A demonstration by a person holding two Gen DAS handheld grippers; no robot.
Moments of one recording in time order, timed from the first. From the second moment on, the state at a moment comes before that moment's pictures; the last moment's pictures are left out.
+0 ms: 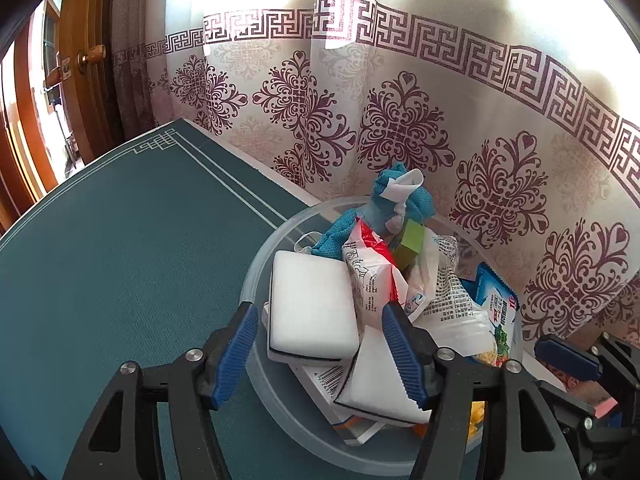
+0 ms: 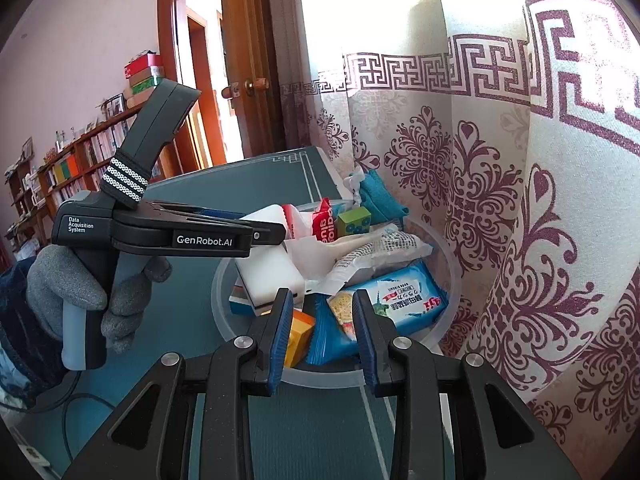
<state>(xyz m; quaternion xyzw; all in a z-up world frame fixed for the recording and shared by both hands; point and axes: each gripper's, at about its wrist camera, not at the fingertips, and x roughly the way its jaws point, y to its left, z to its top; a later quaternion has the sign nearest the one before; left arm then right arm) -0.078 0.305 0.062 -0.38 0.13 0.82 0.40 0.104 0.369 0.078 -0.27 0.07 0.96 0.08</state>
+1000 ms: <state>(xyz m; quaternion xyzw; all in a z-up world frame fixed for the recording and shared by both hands) 0.000 0.251 0.105 -0.28 0.13 0.90 0.29 0.118 0.368 0.076 -0.28 0.09 0.95 0.10</state>
